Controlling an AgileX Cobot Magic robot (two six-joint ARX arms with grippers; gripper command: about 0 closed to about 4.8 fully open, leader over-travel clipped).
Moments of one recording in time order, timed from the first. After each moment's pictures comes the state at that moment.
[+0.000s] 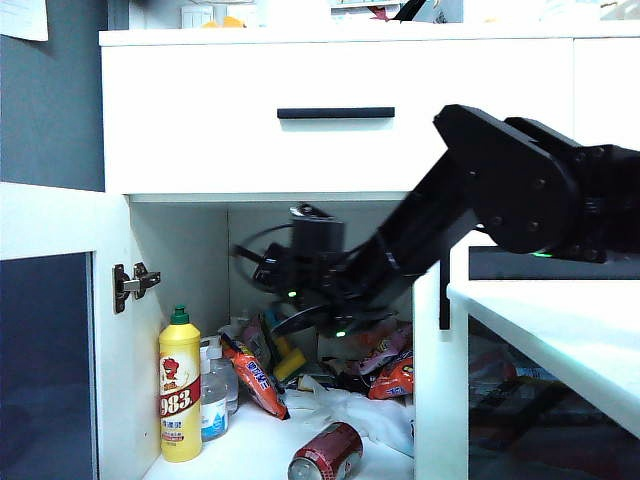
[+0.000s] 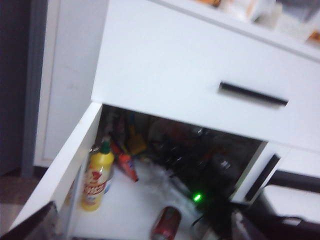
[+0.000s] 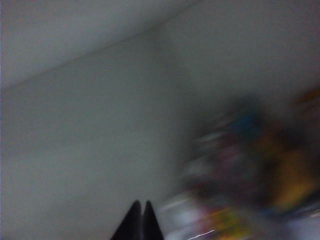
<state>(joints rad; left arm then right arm) -0.75 0.14 0.40 -0.21 -0.56 -0.22 0.58 3.03 2.48 0.76 0.16 0.50</state>
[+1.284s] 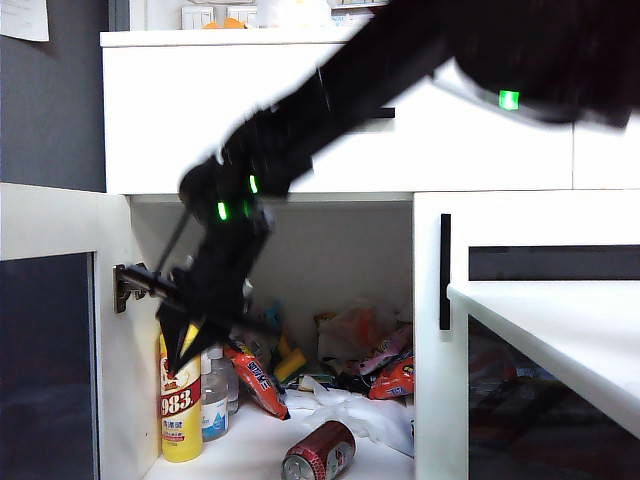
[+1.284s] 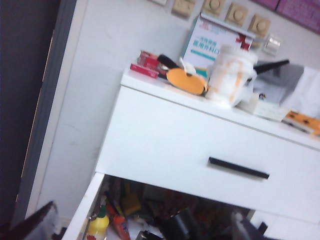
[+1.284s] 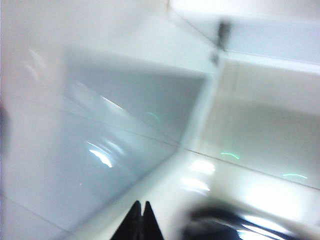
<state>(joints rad) -0.75 0.11 0.54 -0.14 -0.61 -0.11 0.76 2.72 2.48 -0.78 -0.15 0.69</state>
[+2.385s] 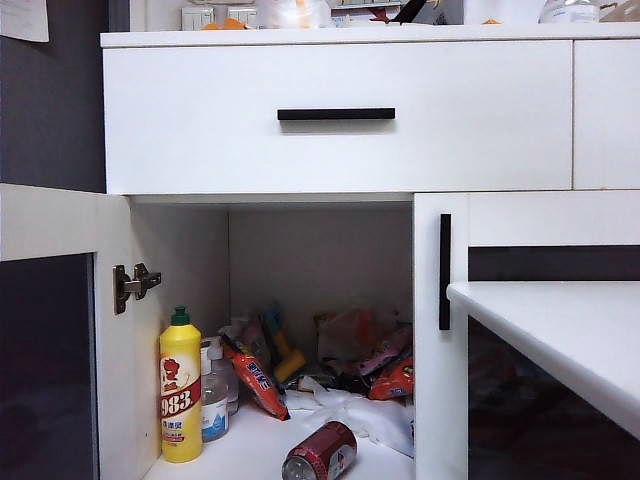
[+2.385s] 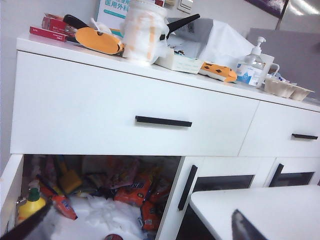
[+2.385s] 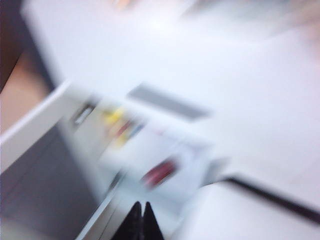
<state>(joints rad) -0.75 0.05 0.55 -0.30 -0.27 -0.11 0.78 1.53 2.49 -1.38 0.34 0.15</state>
